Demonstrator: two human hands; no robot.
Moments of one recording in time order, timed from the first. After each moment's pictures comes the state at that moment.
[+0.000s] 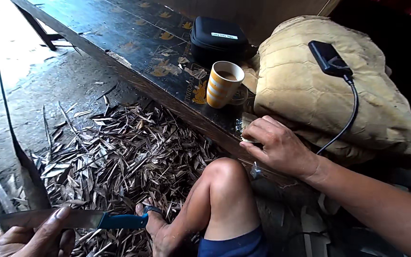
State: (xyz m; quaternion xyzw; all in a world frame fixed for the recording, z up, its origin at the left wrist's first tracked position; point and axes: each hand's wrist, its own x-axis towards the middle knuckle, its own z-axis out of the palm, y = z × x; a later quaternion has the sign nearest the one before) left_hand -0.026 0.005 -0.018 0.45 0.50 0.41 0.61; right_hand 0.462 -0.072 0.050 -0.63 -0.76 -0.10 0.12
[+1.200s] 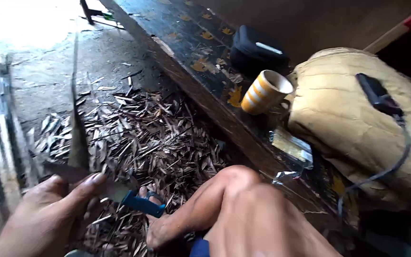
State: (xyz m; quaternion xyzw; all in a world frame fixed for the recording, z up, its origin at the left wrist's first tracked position) left_hand -0.029 -0.007 -0.018 0.44 0.52 0.39 0.62; right_hand 0.283 -0.074 0.085 -0.12 -0.54 0.69 0.47
